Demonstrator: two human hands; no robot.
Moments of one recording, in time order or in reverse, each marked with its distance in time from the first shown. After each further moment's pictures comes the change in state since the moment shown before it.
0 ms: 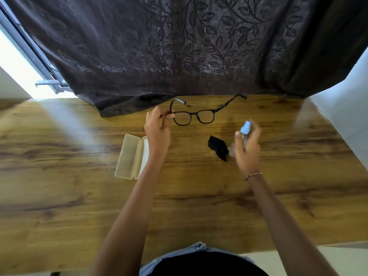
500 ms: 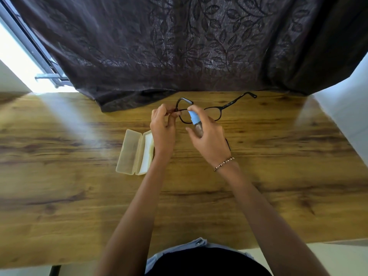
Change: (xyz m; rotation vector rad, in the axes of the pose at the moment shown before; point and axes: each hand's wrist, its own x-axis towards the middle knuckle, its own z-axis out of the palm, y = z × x) left_hand -0.010 0.004 0.006 -0.007 0.031 0.038; right_hand -0.014 -0.093 0.057 -0.232 -0.241 -0.448
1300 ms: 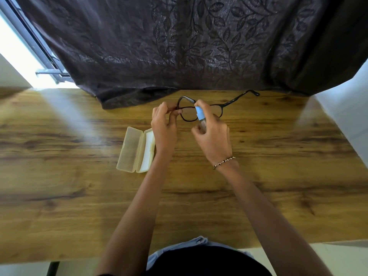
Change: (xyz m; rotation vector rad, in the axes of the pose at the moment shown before) left_hand 0.000 -0.003 0.001 -0.016 0.023 -0.008; right_hand 0.002 -0.005 -0.001 -0.119 0.046 0.067
